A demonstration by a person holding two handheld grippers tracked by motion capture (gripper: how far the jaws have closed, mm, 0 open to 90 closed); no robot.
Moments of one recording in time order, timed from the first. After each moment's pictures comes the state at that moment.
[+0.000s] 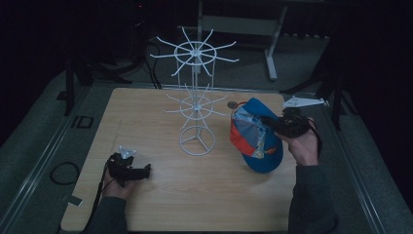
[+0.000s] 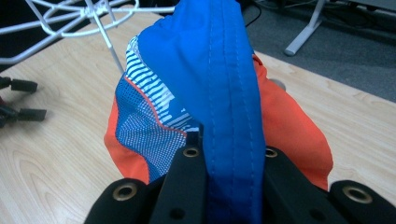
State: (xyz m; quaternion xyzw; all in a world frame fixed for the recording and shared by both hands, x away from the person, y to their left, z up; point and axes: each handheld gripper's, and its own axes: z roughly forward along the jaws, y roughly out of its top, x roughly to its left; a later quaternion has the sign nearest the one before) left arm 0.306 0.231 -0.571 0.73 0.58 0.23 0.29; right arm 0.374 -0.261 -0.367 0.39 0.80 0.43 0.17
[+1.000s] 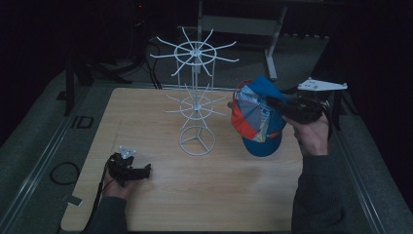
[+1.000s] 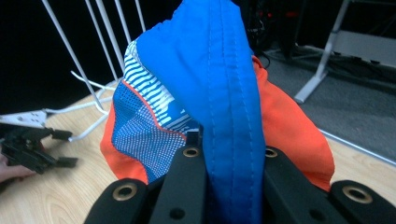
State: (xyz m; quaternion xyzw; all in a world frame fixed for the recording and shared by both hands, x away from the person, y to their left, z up) left arm 0.307 0.230 -0.571 0.73 0.58 0.22 0.29; right arm 0.372 -0.266 -0.311 0.35 0.76 0.51 0.19
